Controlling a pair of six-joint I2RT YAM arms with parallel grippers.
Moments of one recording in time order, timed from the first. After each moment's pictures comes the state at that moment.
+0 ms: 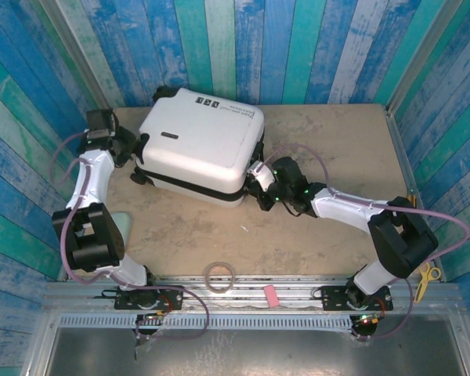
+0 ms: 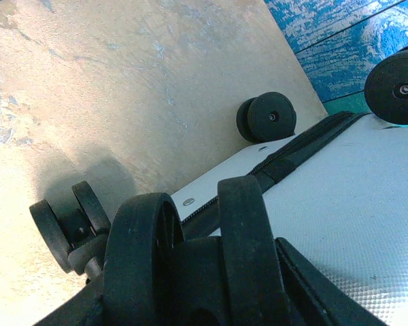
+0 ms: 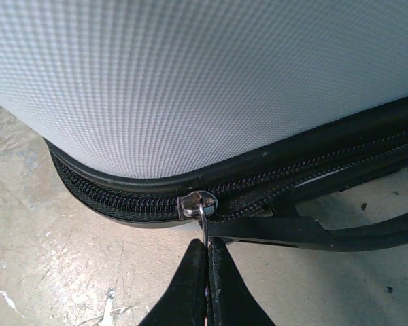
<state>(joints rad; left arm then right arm) 0.22 1.57 1.29 -0.54 0.13 -0.76 0.66 1.58 0.86 0.01 -0.28 -0.09</state>
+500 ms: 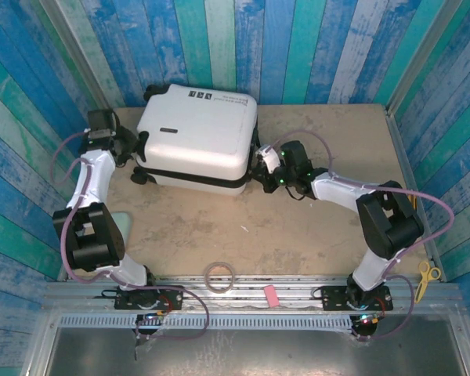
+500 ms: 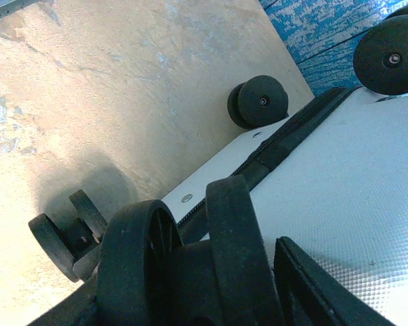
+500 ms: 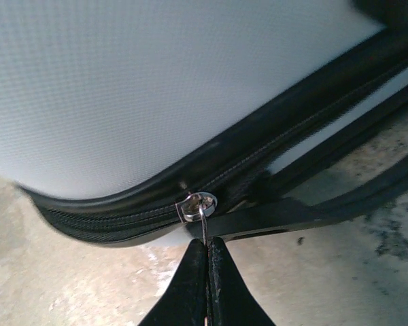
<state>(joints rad) 0.22 1.57 1.29 -0.52 0.10 -0.76 0.50 1.73 0.98 0.06 -0.41 -0.04</state>
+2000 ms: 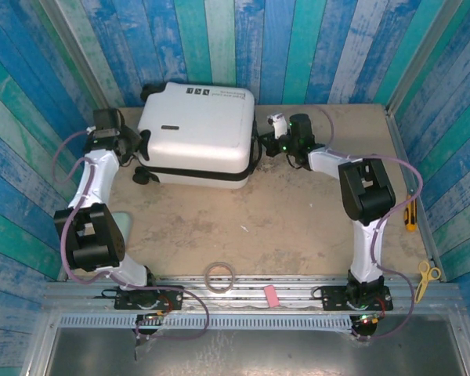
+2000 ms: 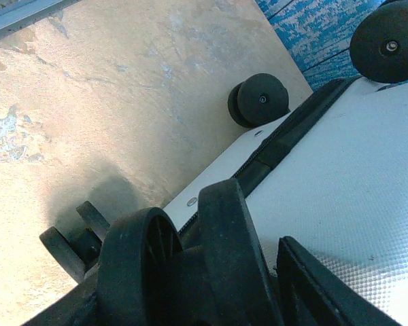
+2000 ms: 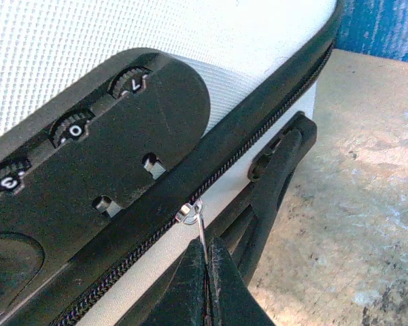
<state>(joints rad) 0.17 1.57 1.29 -0.51 0.01 -0.77 0.34 2.09 1.35 0.26 -0.44 0.07</state>
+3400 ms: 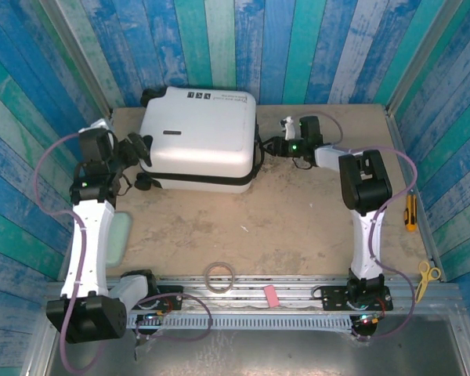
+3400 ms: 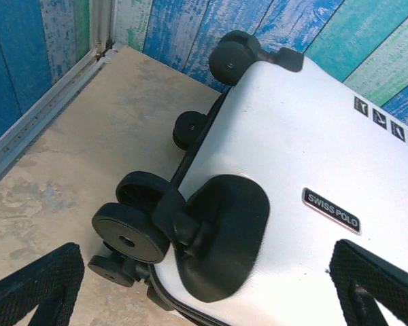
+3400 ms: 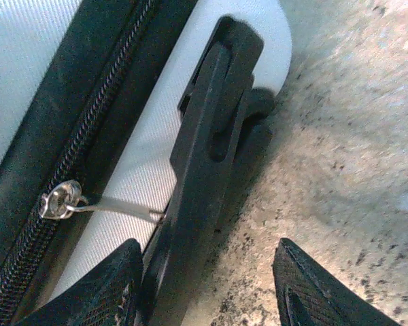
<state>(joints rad) 0.11 1.06 1.10 -0.54 0.03 -0.39 0.25 2.21 1.42 0.15 -0.75 0.37</state>
